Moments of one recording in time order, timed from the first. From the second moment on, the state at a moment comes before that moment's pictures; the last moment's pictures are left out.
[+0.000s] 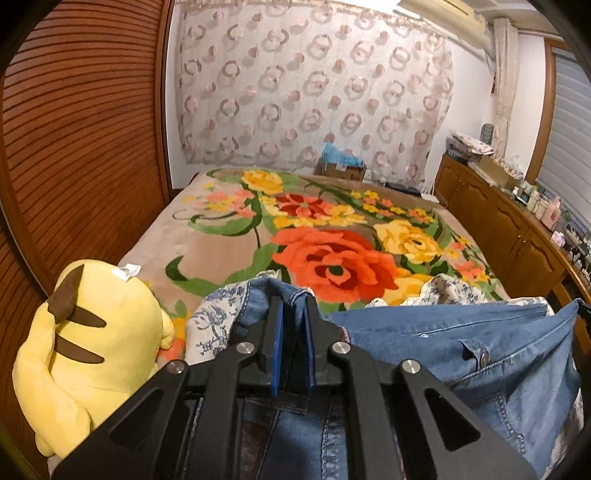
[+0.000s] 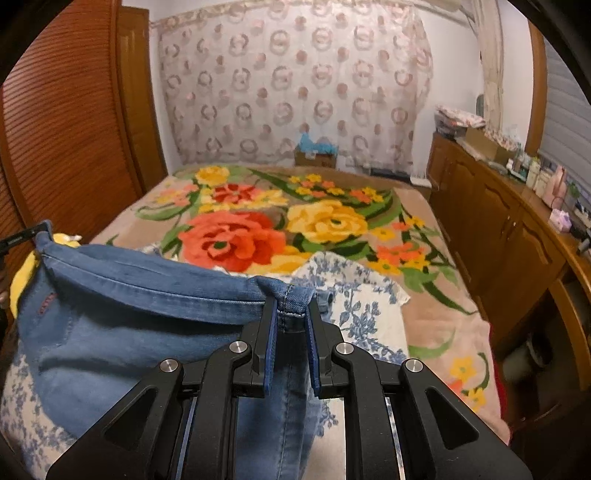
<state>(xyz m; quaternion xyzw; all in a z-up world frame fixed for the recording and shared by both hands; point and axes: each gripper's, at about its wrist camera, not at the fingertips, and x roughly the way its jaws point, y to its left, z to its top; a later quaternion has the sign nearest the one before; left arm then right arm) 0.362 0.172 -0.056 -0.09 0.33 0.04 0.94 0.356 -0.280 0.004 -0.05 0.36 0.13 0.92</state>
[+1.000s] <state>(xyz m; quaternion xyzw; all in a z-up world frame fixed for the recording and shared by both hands) 0.324 0.176 -0.026 -0.11 0.33 -0.01 0.94 0.405 -0.275 -0.046 -0.07 0.39 0.09 0.91</state>
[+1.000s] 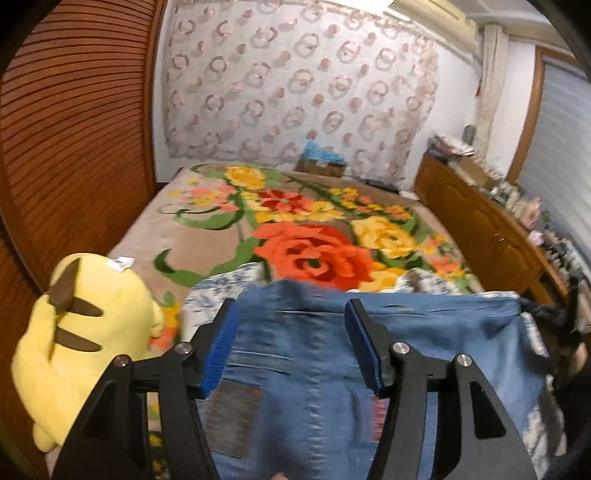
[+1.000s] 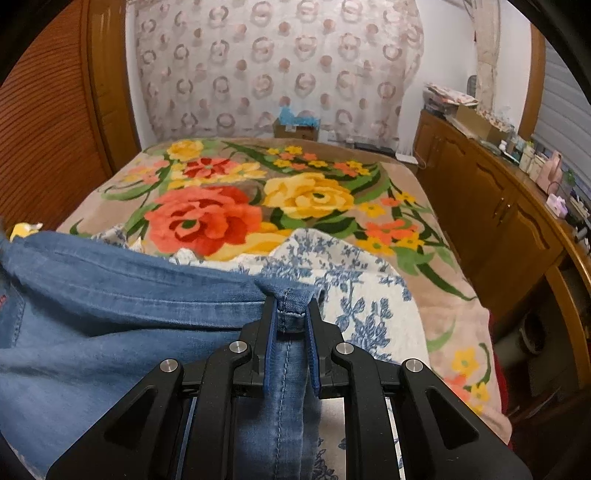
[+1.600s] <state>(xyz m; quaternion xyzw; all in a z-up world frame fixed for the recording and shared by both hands) 0.293 0.117 -0.054 -0.06 0.36 -0.02 0.93 0.376 -0.297 -0.031 -0.03 0.38 0.10 0.92</state>
